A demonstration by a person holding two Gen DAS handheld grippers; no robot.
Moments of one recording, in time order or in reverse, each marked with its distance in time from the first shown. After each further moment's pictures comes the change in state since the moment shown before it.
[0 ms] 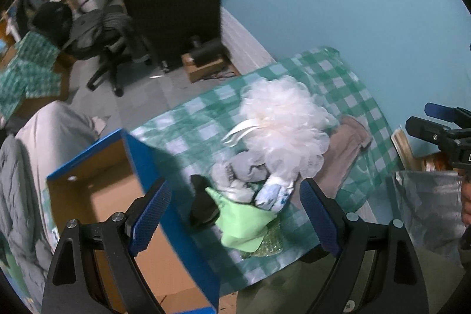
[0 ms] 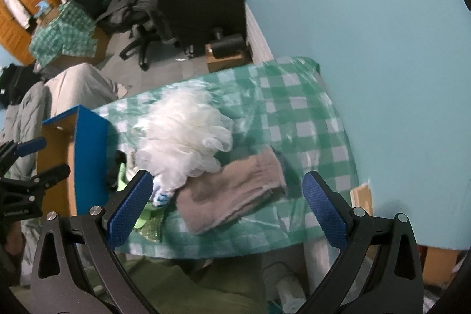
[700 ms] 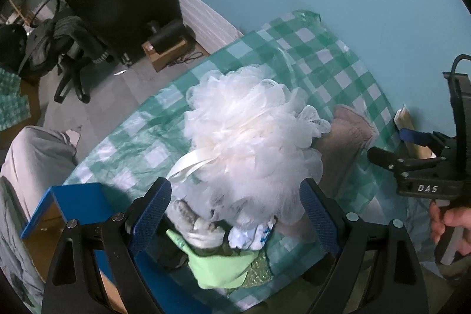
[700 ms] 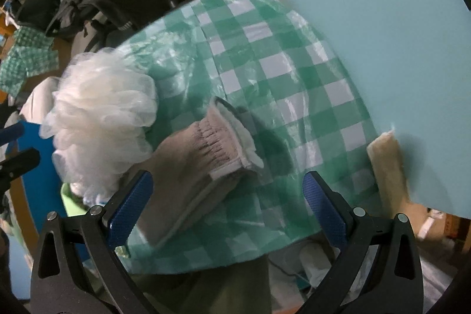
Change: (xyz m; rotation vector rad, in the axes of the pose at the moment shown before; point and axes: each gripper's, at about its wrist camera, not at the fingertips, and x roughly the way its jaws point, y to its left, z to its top) left arm 0.096 -0.051 0.054 0.146 0.149 -0.068; right arm 0.108 -0.069 -0.033 0.234 0.160 -0.027
